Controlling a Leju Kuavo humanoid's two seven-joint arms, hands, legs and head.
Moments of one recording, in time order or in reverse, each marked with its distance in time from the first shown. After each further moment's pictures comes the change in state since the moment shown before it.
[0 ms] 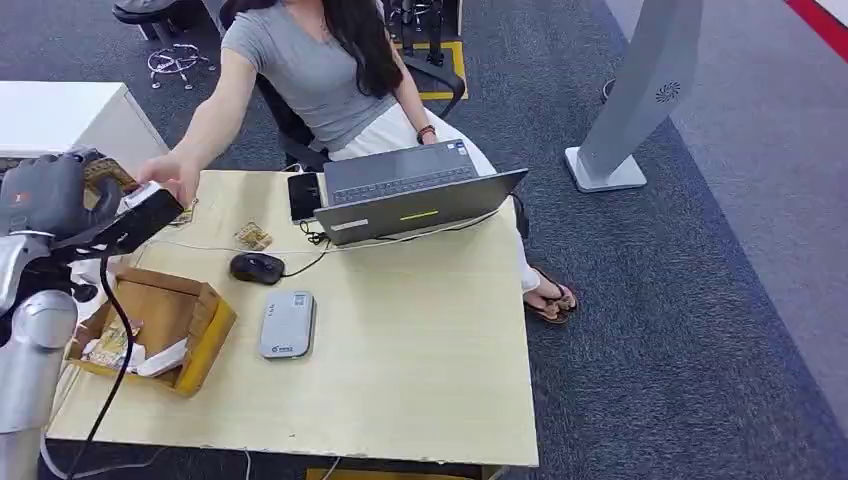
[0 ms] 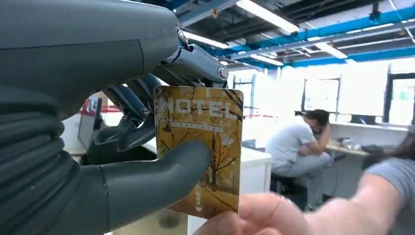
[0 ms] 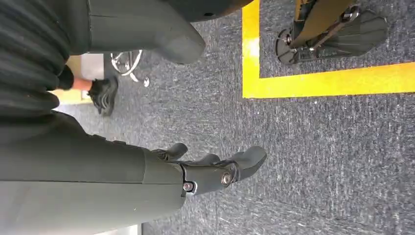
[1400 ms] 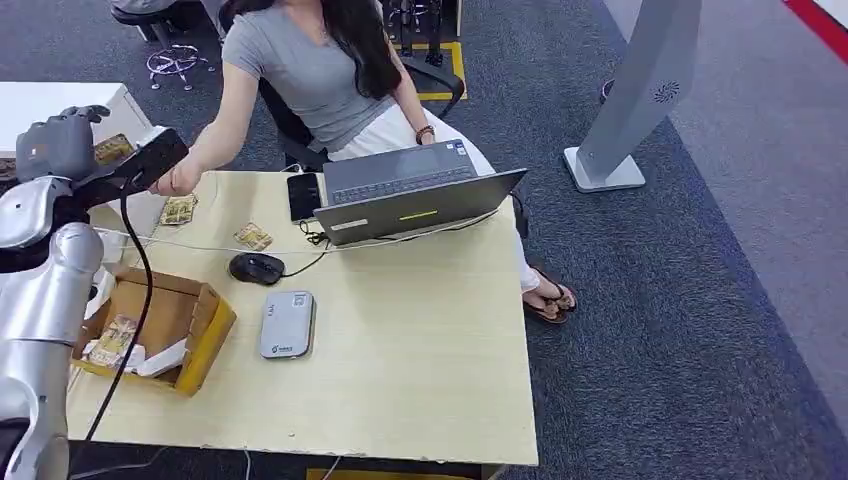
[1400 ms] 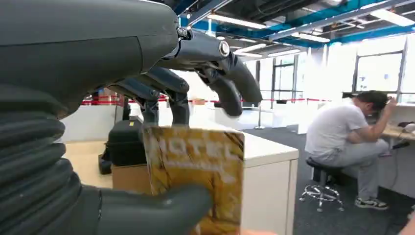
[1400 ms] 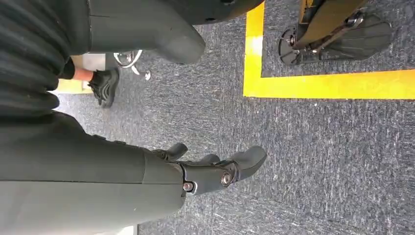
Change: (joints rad) left arm -0.257 -0.074 -0.044 0.421 -0.088 0.097 0.019; right arm -0.006 0.000 0.002 0.003 0.039 0.013 0.007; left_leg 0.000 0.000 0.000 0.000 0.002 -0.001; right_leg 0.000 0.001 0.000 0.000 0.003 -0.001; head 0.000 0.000
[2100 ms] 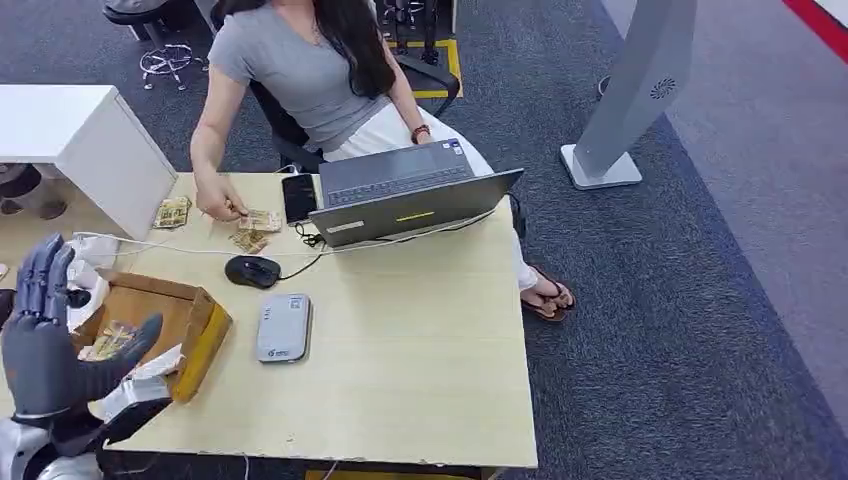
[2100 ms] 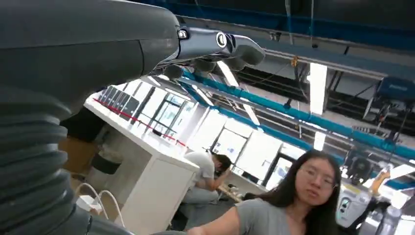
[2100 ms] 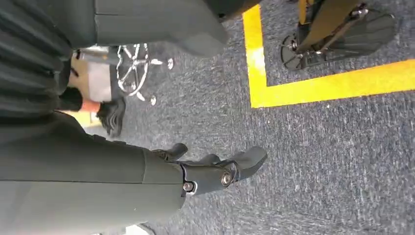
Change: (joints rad) left arm 0.946 -0.122 0.208 -0.761 0.424 0.512 -0.646; right arm 0.020 0.019 -0.073 0.001 -0.082 -0.035 -0.007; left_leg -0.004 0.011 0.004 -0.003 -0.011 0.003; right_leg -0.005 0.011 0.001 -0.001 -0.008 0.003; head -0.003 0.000
